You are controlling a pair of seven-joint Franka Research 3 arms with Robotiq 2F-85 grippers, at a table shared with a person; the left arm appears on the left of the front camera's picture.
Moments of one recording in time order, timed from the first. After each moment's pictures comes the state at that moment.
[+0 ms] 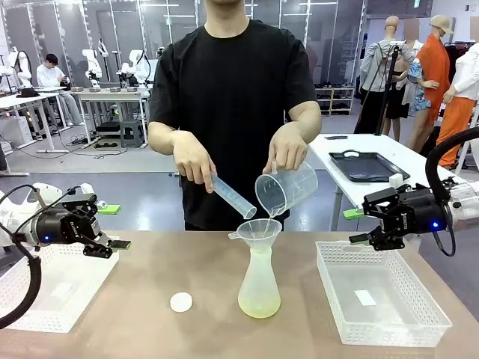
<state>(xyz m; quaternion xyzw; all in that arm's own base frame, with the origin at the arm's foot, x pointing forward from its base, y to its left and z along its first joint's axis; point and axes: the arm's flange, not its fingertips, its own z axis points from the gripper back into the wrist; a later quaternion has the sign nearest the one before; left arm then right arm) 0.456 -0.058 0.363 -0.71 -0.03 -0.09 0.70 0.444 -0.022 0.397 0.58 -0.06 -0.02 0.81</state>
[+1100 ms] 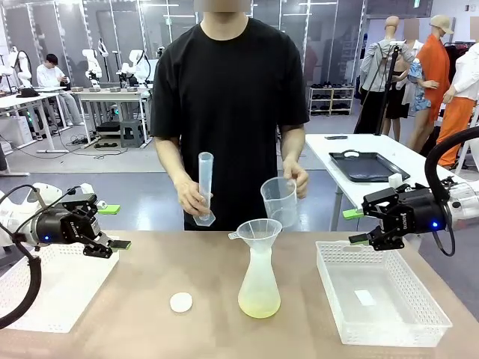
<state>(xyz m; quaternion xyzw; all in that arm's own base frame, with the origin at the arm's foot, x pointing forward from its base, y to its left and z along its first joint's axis) 0.456 -0.058 0.363 -0.71 -0.03 -0.09 0.70 0.444 -0.021 0.398 0.58 -0.06 -0.02 0.81</state>
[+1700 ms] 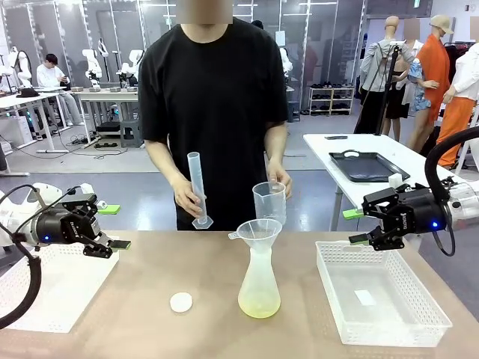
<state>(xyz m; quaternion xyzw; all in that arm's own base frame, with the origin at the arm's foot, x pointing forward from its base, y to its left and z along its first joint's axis) 0.456 -0.058 0.363 -0.71 -0.03 -0.09 0.70 0.444 -0.021 0.398 0.58 -0.06 -0.02 0.81</state>
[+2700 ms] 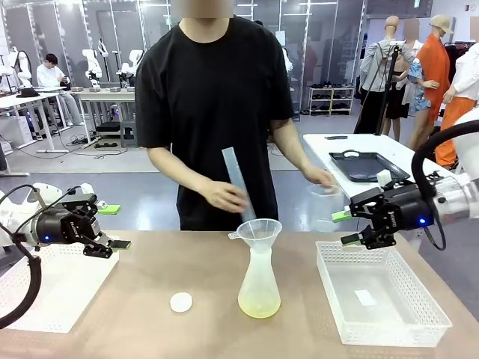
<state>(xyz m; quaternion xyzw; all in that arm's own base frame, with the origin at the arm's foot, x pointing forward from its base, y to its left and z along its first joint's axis) 0.456 -0.058 0.363 -0.71 -0.03 -0.09 0.70 0.445 0.015 0.413 0.53 -0.07 -0.01 0.85</state>
